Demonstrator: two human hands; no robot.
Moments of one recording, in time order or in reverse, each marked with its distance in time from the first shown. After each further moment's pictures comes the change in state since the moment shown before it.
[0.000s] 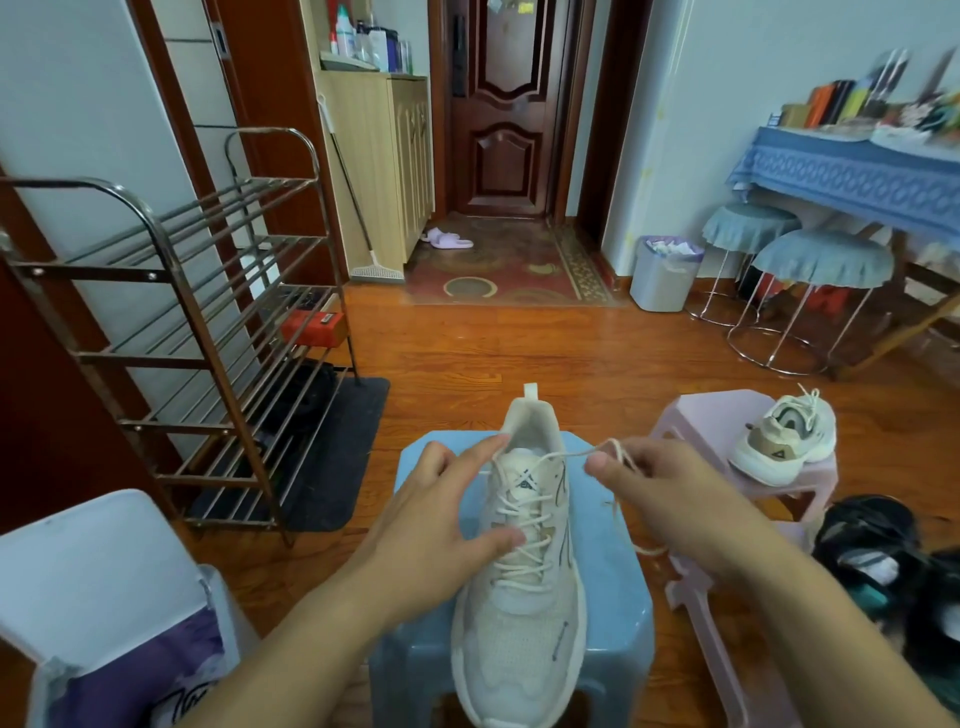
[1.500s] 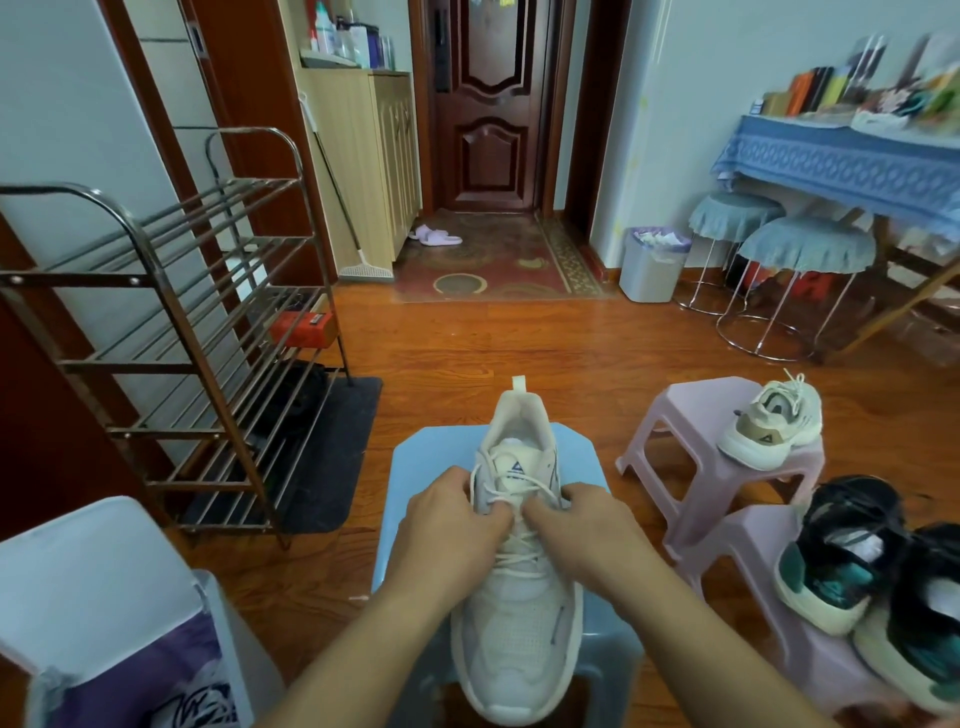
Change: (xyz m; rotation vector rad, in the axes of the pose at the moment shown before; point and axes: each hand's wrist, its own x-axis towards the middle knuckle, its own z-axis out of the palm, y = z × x) left_hand 0.010 0.024 0.032 -0.116 0.146 -0.433; right_hand 0.007 0.016 0.076 -0.210 0.056 0.346
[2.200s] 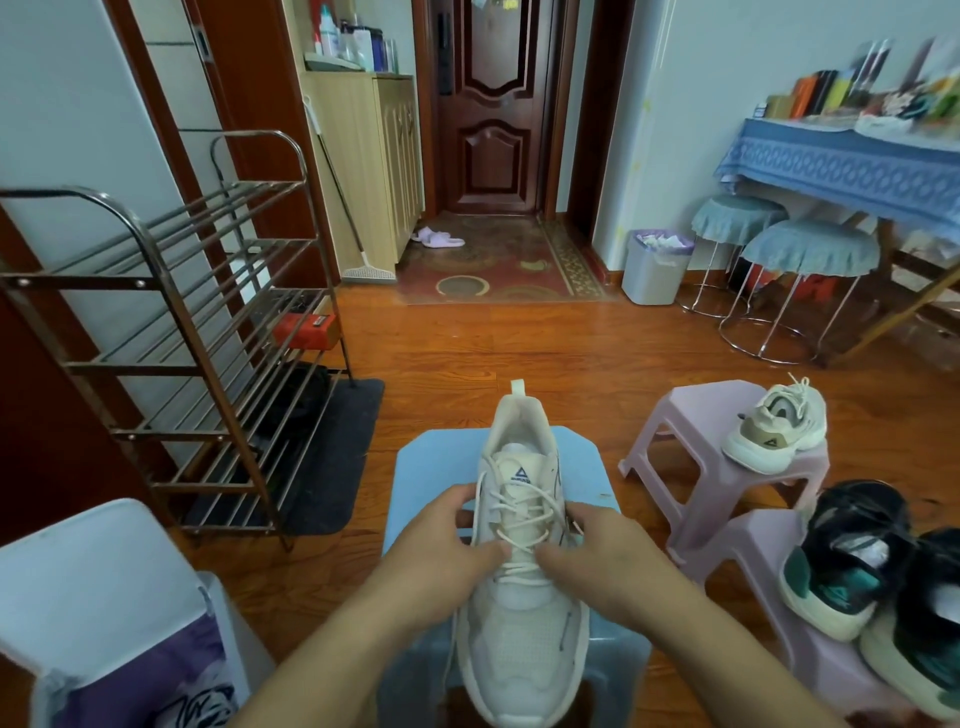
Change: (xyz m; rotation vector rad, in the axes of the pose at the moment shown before) left_hand -0.005 -0.022 -0.014 -0.302 -0.329 -0.021; right_hand -0.008 0.017 -0.008 -0.015 -0.147 -0.110
